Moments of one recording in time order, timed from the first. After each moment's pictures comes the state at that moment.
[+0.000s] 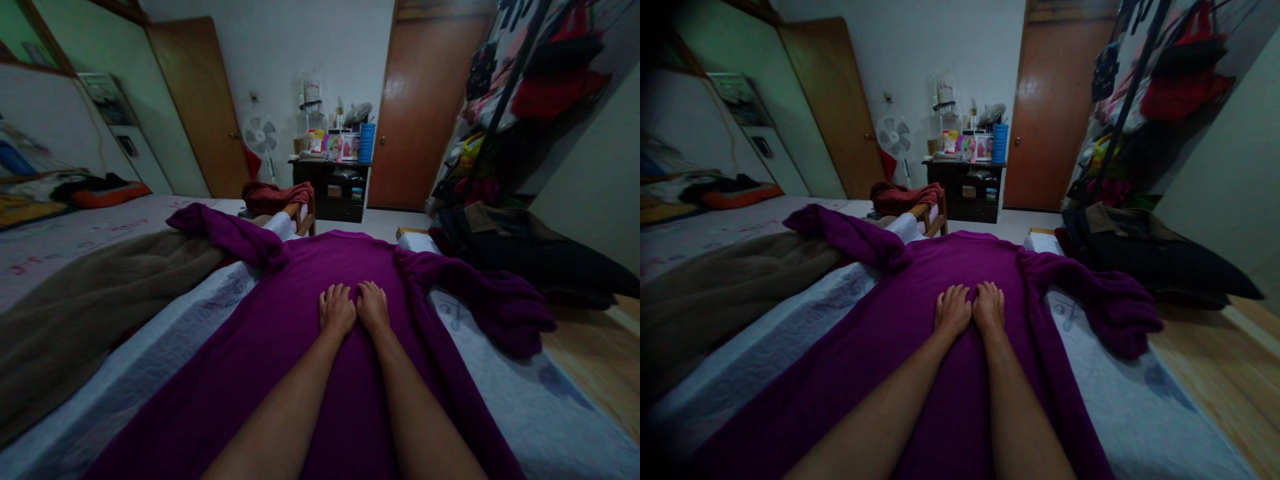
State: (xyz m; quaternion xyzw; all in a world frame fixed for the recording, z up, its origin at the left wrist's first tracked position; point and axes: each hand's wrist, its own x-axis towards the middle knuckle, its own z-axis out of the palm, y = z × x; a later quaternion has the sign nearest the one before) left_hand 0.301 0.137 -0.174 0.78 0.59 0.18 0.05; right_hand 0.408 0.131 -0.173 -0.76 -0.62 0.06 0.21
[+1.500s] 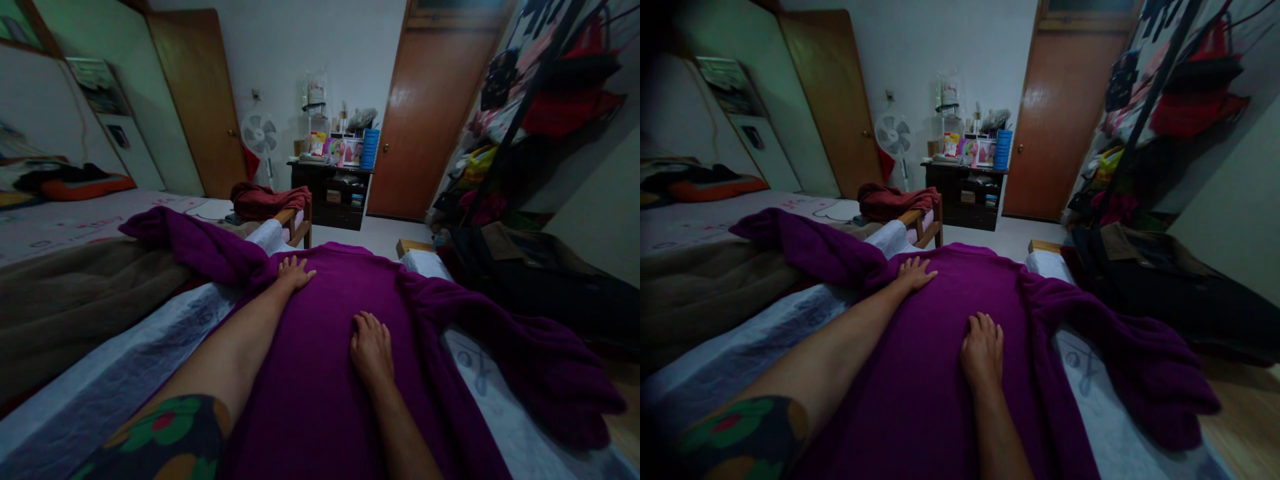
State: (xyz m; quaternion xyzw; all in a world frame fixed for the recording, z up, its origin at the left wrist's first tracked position) left_hand 0.225 0.369 -0.164 0.76 0.65 0.02 0.05; right_hand 0.402 0.130 -0.176 -0.76 -0.62 0.03 0.20
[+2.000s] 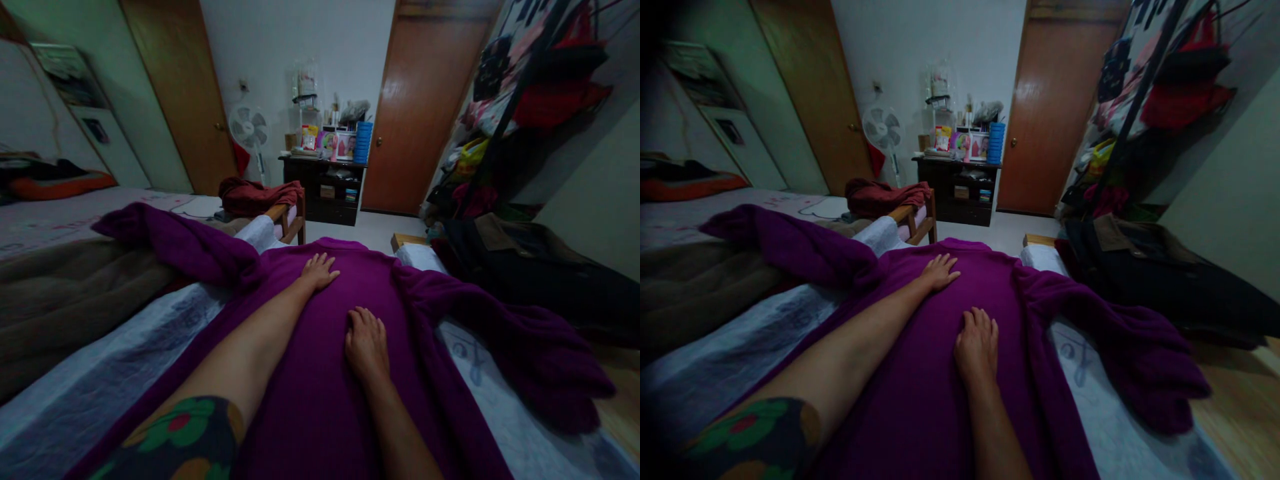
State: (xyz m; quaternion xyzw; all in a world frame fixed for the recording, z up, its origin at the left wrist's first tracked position) left_hand 0.302 0.358 -0.174 0.86 0.51 0.04 0.07; right_hand 0.401 0.131 -0.175 -0.76 -0.62 0.03 0.21
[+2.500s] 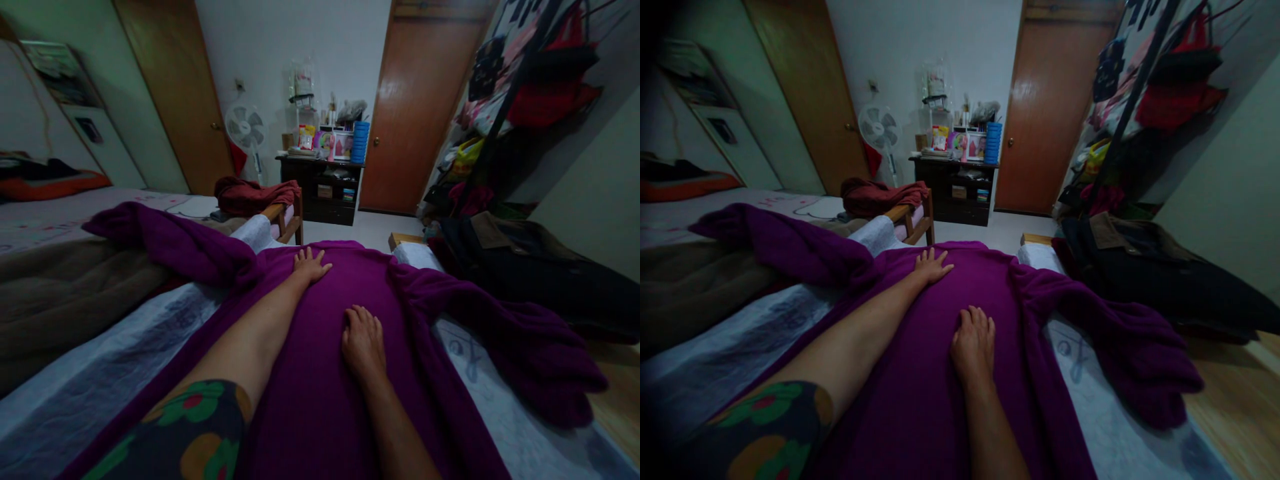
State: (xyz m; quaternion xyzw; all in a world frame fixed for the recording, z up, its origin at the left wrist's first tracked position) left_hand 0.298 0.383 -0.174 0.80 0.60 0.03 0.06; right_hand 0.400 0.131 -0.174 -0.76 -0.62 0.02 0.21
